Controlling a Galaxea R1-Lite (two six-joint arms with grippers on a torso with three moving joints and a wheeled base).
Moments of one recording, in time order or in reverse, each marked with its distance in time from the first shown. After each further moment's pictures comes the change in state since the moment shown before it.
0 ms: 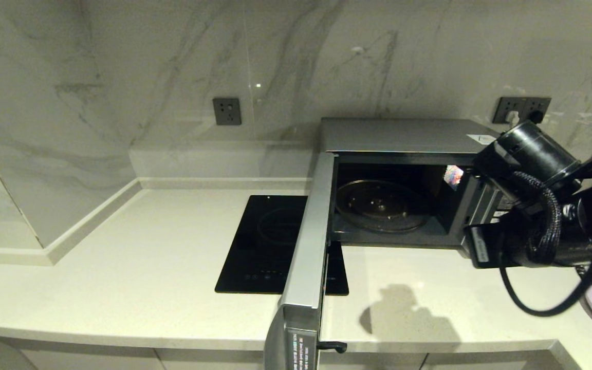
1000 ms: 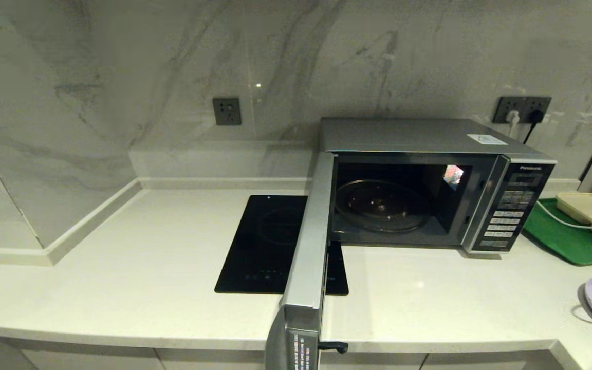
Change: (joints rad) left arm 0.000 0.000 0.000 0.000 0.000 0.001; right arm -1.371 0.380 -0.243 0.166 0.460 0.081
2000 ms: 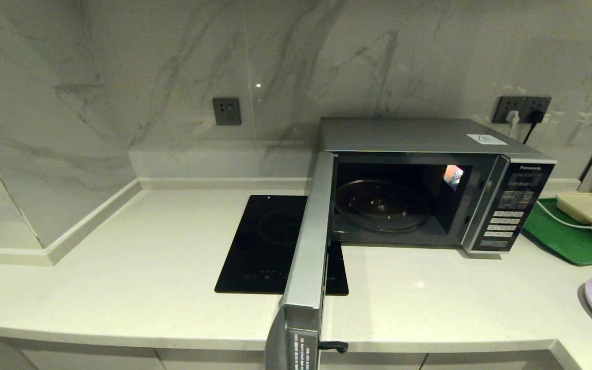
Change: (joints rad) left arm 0.000 0.000 0.000 0.000 0.000 0.000; right arm -0.113 0.219 -0.002 -0.153 -0.018 -0.075
